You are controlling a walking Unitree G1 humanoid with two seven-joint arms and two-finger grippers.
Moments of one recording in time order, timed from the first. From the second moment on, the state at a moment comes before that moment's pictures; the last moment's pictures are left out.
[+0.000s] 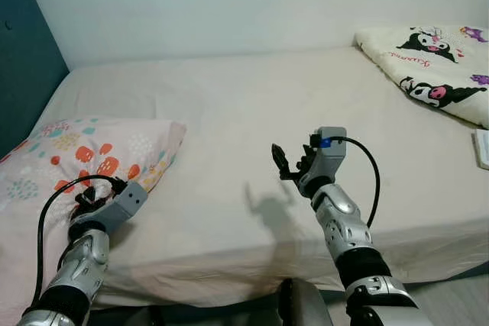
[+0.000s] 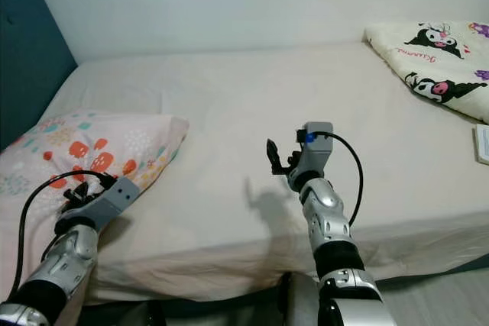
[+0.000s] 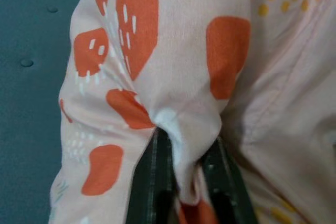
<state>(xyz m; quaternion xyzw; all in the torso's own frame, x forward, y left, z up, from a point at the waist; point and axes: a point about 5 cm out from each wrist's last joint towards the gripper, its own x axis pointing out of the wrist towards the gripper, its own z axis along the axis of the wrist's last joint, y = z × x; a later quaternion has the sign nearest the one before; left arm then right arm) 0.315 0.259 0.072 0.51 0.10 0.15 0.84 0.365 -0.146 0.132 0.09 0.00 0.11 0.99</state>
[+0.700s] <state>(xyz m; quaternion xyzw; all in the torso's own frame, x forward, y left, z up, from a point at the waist) 0.397 0.216 0.284 0.28 -0.22 0.25 0.90 0.366 -0.152 0.146 0.09 -0.02 0.10 0.99</state>
